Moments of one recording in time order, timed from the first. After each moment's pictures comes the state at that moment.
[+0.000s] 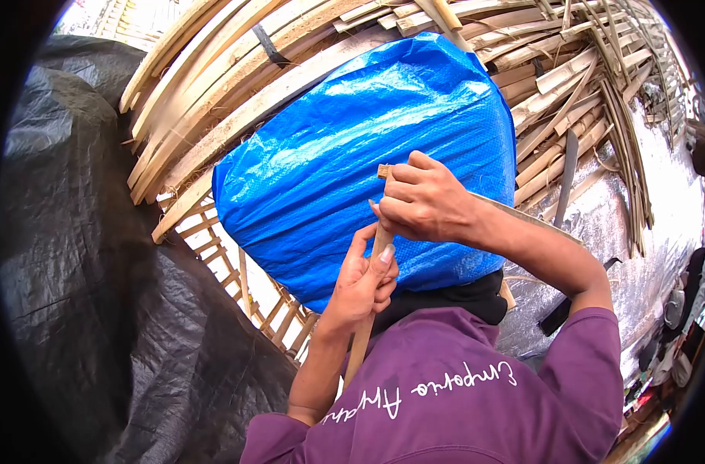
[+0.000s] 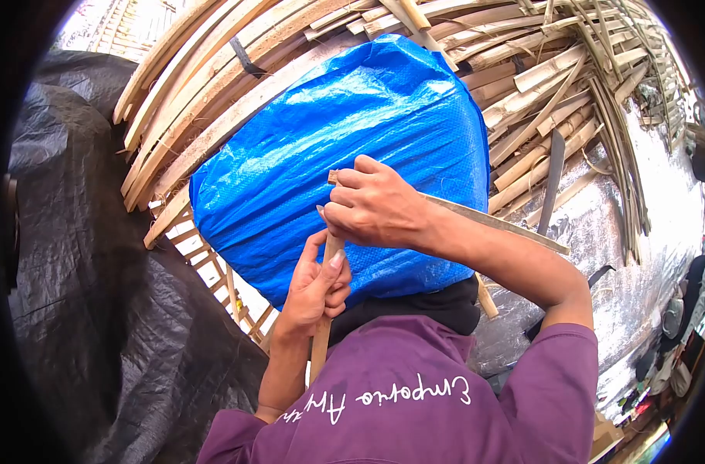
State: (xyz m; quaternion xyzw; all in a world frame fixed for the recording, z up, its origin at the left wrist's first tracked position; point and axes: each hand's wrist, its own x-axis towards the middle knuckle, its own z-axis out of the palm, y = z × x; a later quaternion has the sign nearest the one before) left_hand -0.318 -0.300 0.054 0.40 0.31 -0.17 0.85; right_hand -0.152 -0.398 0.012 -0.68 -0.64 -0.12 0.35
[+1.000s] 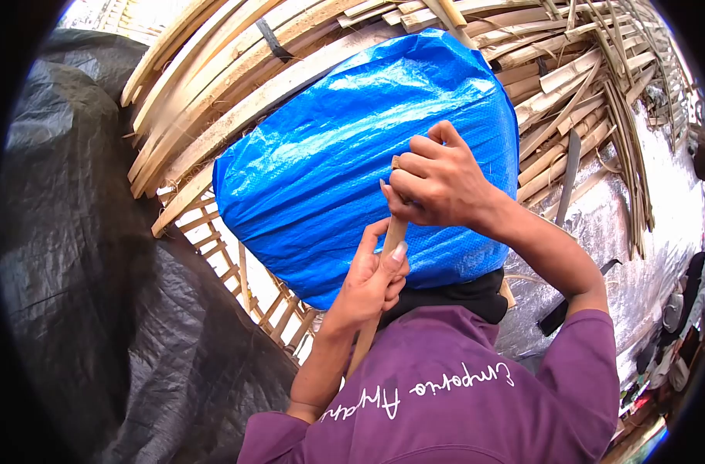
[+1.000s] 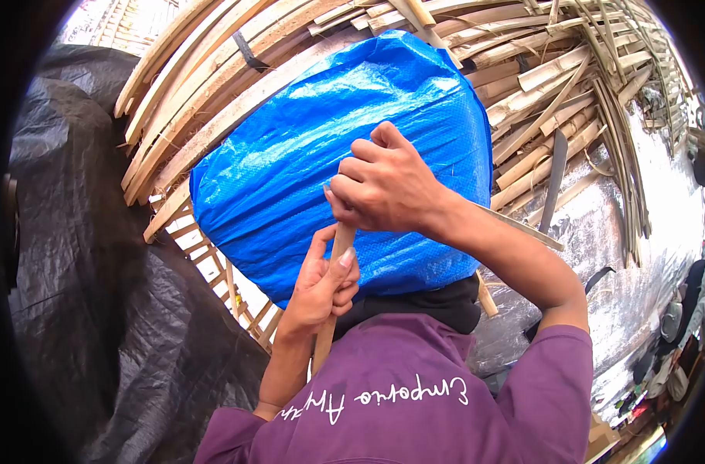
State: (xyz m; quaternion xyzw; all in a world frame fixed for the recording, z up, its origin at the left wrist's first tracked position) left_hand -0.314 -0.308 0.060 0.42 0.29 -0.17 0.84; right_hand -0.139 -0.403 0.030 -0.73 -0.59 -0.14 0.31
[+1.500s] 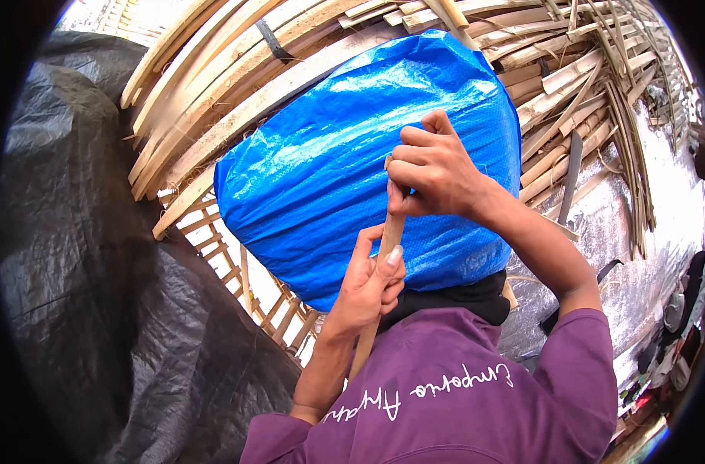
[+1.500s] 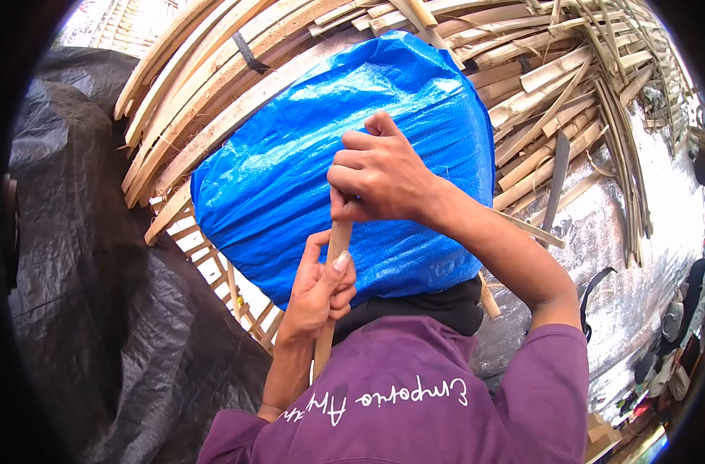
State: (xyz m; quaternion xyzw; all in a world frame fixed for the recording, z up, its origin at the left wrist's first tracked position) left_hand -0.317 -0.304 0.061 0.42 0.29 -0.15 0.85; right_hand -0.125 -0.390 0.019 -0.70 -0.61 -0.13 0.36
